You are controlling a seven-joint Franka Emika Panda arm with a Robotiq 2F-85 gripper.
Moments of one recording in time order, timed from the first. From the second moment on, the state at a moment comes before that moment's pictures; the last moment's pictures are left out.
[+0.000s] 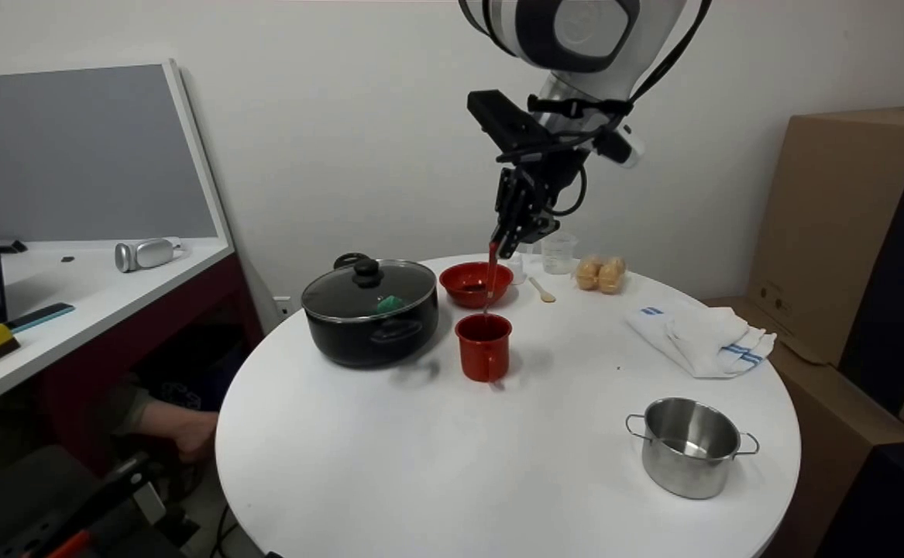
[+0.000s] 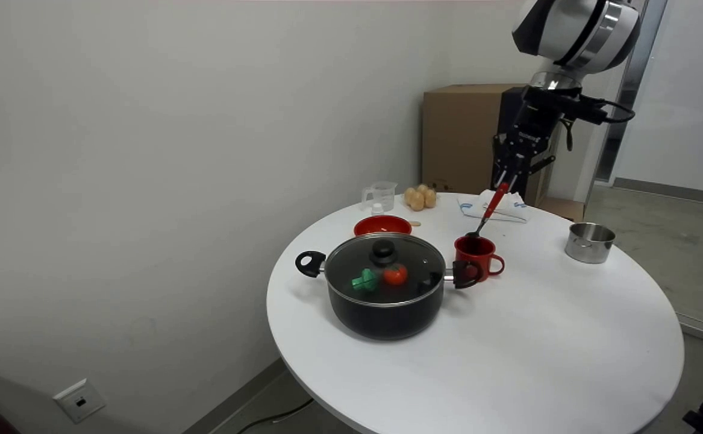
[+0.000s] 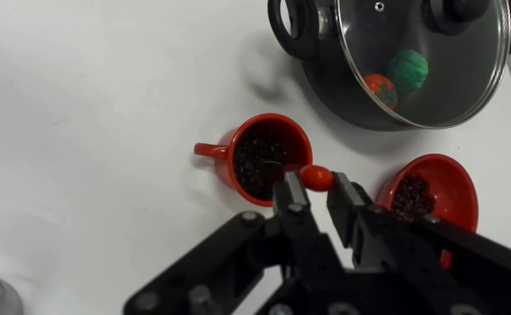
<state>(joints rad) -0.29 0.55 -0.07 -1.71 0.51 2.01 0.06</state>
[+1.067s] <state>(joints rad) -0.25 0.63 -0.05 -1.71 0.51 1.99 0.06</state>
